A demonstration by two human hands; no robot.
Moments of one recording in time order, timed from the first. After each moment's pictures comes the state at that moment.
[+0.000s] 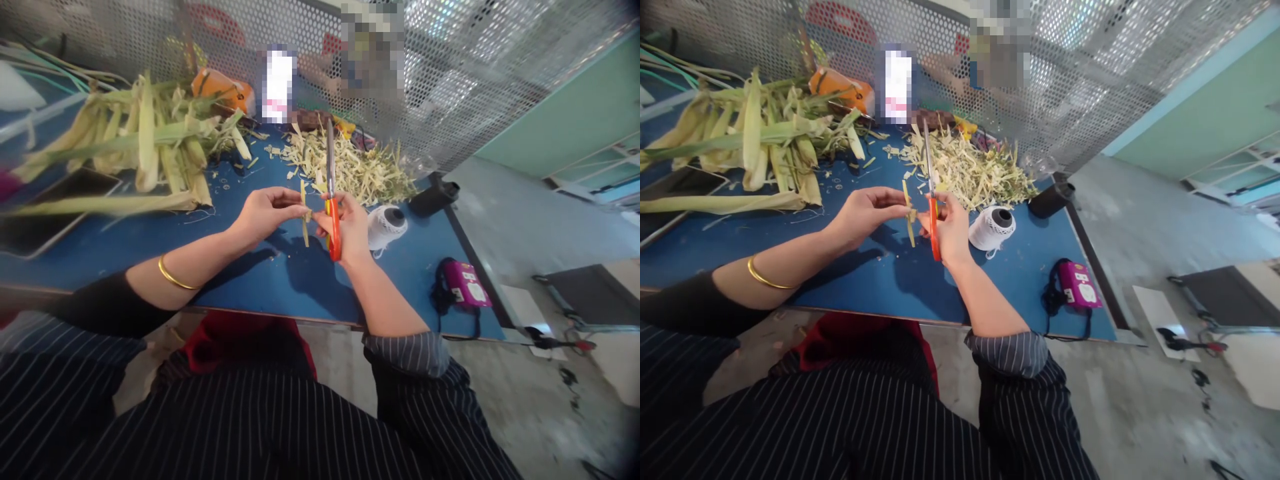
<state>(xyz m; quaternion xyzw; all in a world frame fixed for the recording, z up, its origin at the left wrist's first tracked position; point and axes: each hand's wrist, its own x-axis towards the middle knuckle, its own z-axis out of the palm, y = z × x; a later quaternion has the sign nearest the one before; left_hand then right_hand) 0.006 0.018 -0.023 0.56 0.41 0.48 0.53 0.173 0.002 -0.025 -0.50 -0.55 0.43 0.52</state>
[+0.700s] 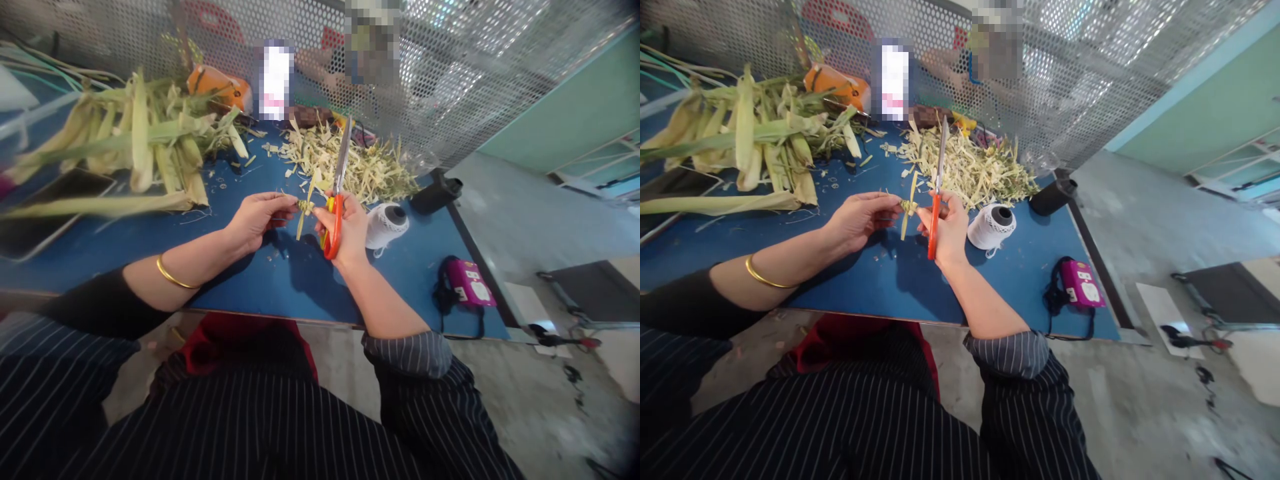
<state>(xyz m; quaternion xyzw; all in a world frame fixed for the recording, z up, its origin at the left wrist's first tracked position) 0.010 0.018 -0.026 0.36 0.43 0.49 0.67 0.167 0.004 -0.034 -0.49 -0.48 0.43 0.59</state>
